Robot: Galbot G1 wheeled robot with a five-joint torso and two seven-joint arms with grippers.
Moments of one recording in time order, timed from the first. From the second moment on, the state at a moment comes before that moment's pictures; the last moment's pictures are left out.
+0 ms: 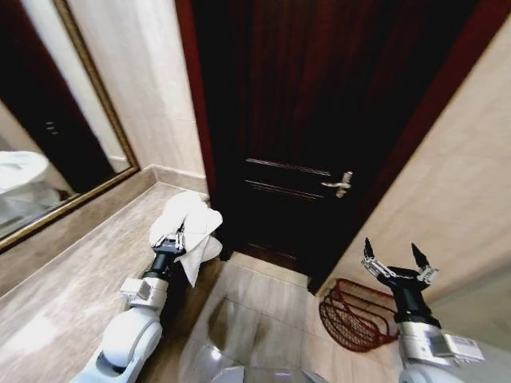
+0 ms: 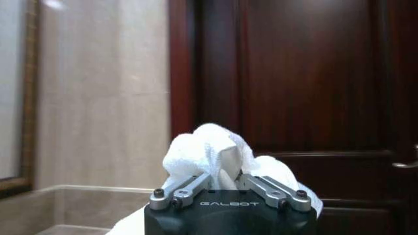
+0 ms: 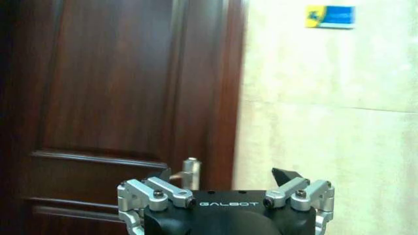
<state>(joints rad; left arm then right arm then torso) 1.61 -1.10 -0.58 -2.31 -0.36 -0.01 -0.20 -1.84 1.61 0.87 2.46 0.14 0.07 -0.06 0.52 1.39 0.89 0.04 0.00</state>
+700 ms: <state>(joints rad) 1.57 -1.11 -0.56 -2.24 -0.39 0.00 -0.15 -1.83 1.61 0.85 2.47 0.12 0.04 -0.04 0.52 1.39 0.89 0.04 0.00</state>
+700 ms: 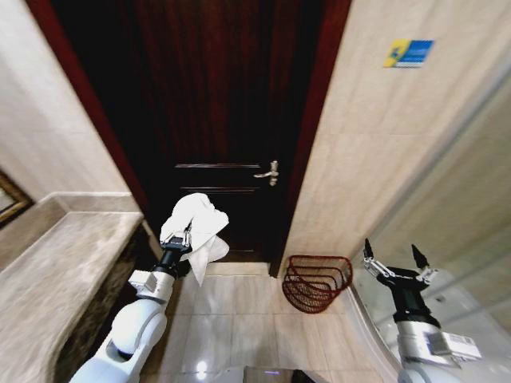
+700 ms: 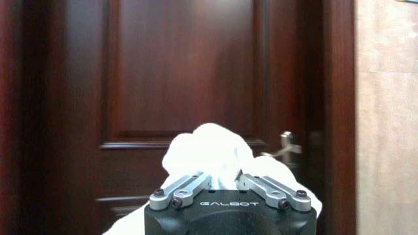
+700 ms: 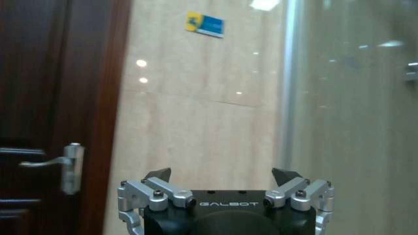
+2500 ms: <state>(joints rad) 1.55 -1.13 -0.57 -2.15 -0.39 -0.08 -0.10 -1.82 1.61 0.84 2.46 0.06 0.02 -0.02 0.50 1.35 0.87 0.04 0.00</state>
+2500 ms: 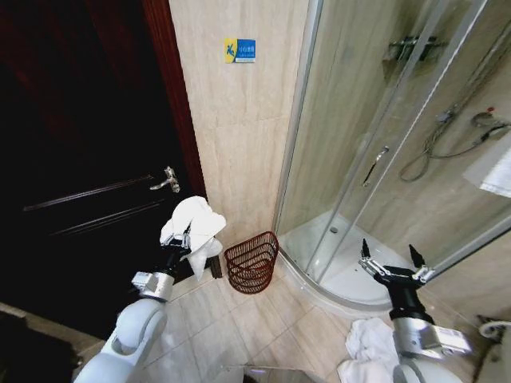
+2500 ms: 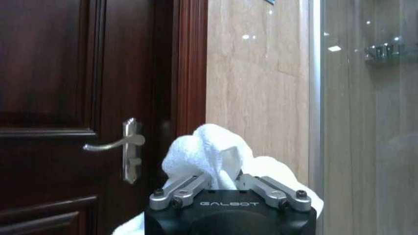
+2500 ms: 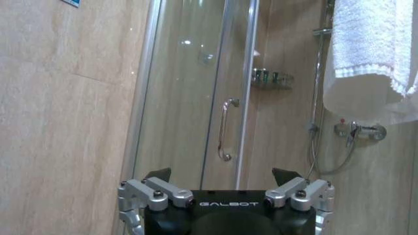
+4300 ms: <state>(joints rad) 1.57 -1.13 -0.57 -2.11 -0.38 -0.12 -0.08 -1.83 1.61 0.83 2.41 0.05 0.07 0.00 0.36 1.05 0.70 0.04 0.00</state>
